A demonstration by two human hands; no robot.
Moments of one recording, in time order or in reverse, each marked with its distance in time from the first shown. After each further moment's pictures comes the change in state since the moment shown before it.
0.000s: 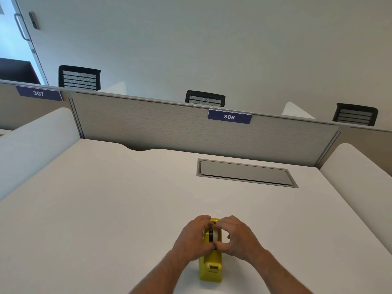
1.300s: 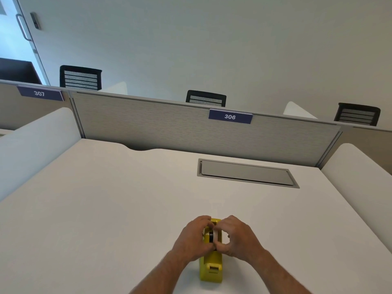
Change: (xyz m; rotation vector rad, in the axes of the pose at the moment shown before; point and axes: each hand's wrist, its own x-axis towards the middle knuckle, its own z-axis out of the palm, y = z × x) left_hand 0.001 -0.005 0.002 -0.046 0.002 0.003; right_hand 0.002 -0.001 -0.002 -0.078 0.022 -0.049
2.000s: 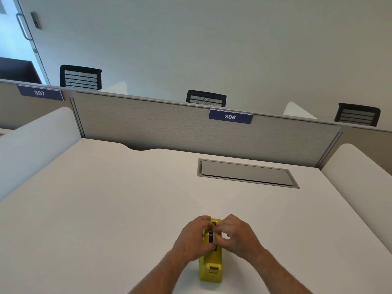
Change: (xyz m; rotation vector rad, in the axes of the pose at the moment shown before) left_hand 0.000 0.002 -0.001 0.012 -0.002 -0.009; right_hand 0.003 0.002 -0.001 0.012 0.052 -0.026
